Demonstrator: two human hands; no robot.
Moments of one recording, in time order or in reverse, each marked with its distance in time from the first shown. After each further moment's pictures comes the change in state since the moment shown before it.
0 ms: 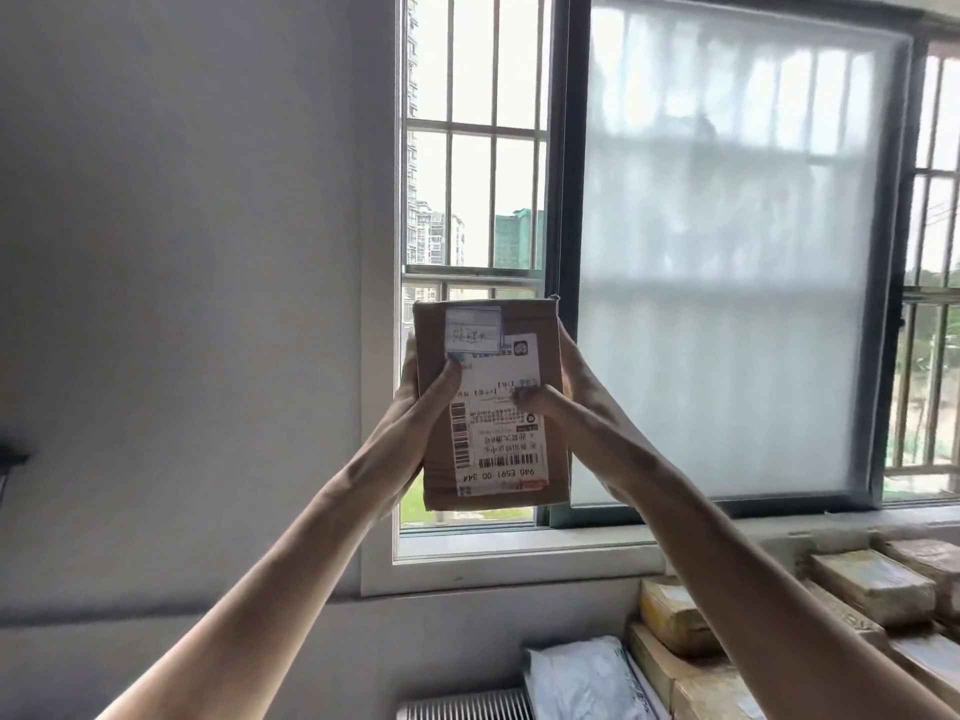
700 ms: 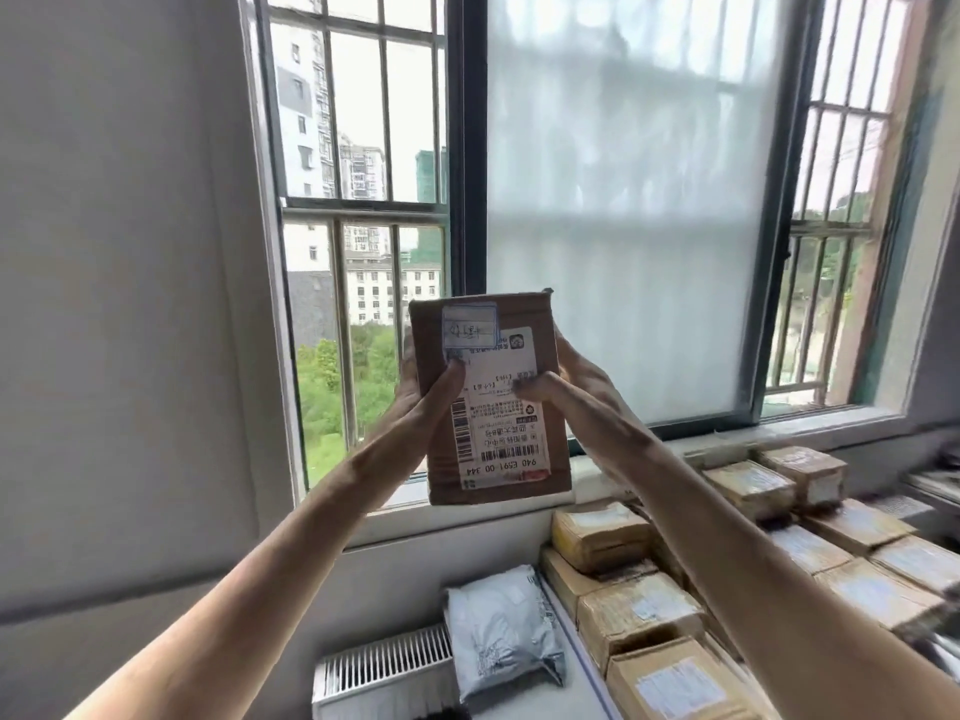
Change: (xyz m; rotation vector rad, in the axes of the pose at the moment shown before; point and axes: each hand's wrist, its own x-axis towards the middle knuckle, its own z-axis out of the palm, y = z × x) left_hand 0.045 -0.076 0.106 -0.026 -0.148 -0.070; right_hand -0.047 0.070 -0.102 -0.098 0.103 0.163
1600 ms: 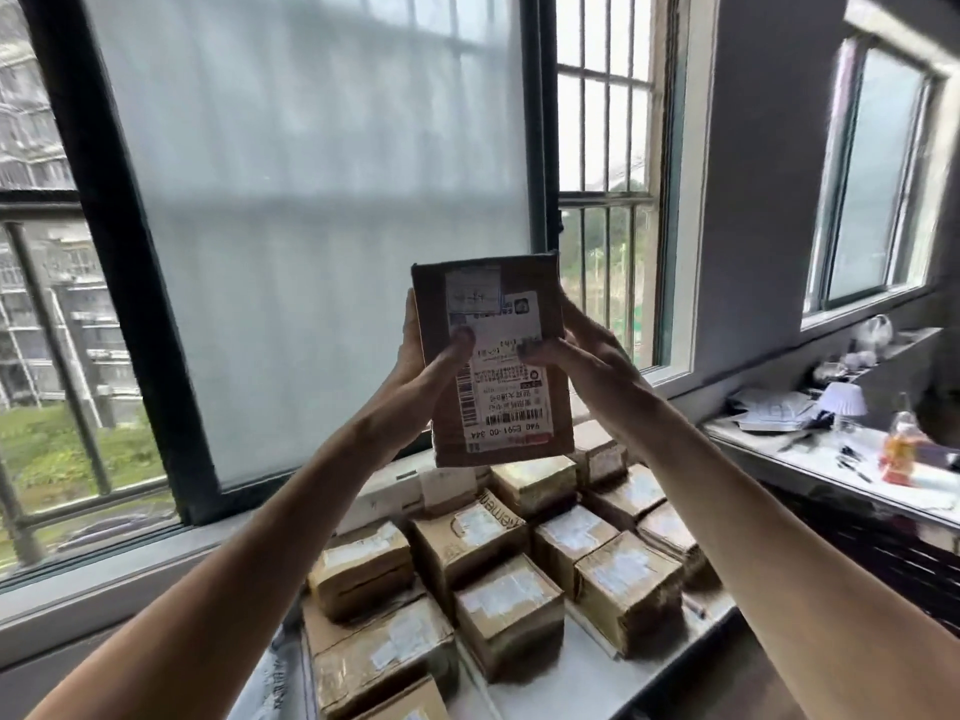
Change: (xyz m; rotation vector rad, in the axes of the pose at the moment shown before) left_hand 0.239 -0.050 0.446 0.002 -0.218 0.138; right_hand -0.104 0.137 -0.461 -0.154 0.277 0.069
